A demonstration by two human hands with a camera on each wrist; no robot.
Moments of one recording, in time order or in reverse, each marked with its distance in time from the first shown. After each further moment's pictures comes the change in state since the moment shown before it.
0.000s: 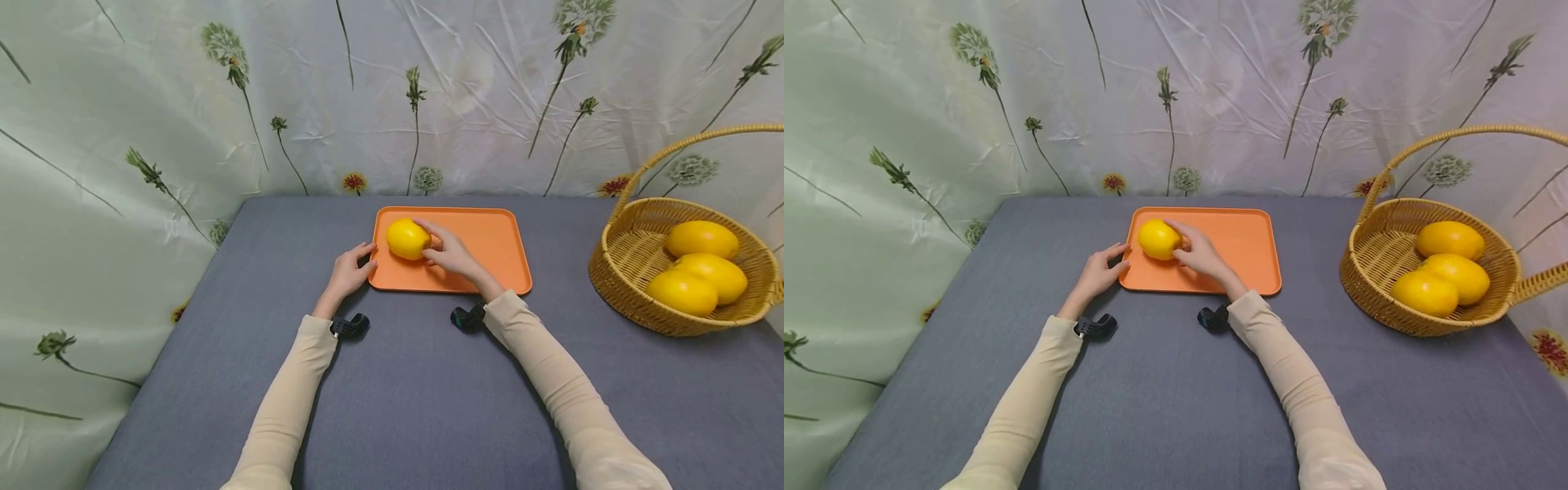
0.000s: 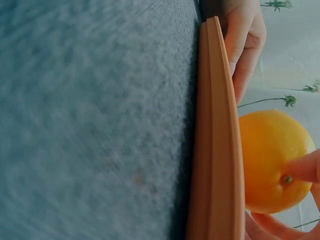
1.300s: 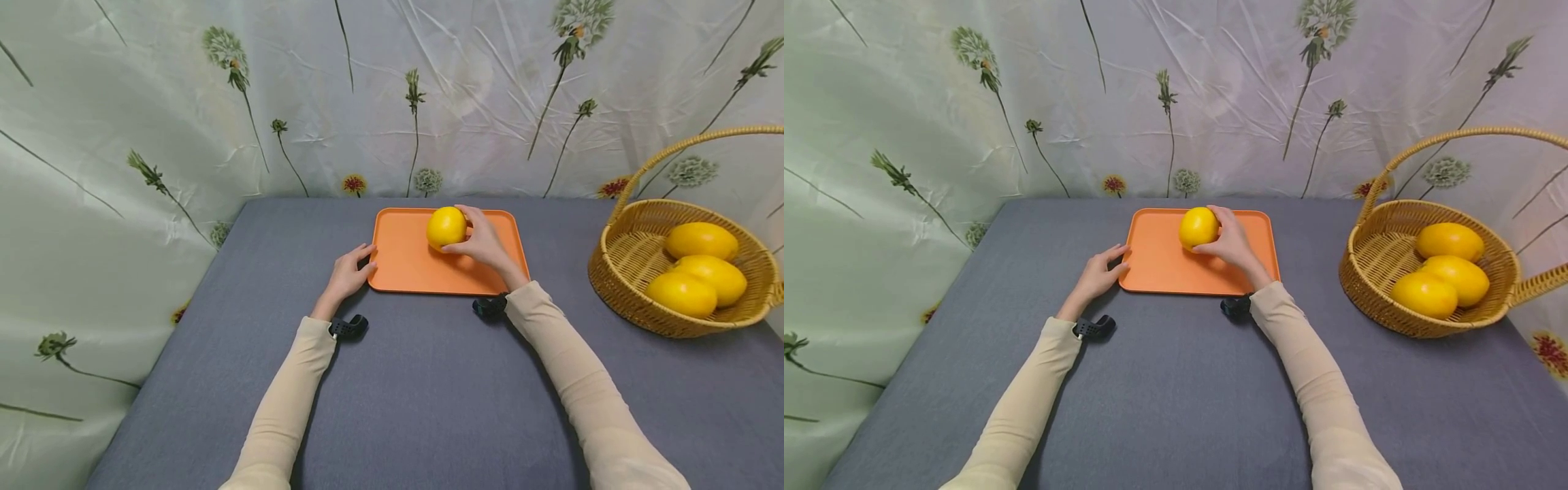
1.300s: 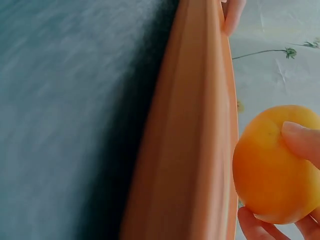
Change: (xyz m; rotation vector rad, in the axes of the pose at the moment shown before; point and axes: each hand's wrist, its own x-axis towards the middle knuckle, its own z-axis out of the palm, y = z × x) left_hand -0.002 0.000 -0.001 0.004 -0.024 0.023; right_hand -0.006 0.017 -0.048 -0.175 0.210 0.048
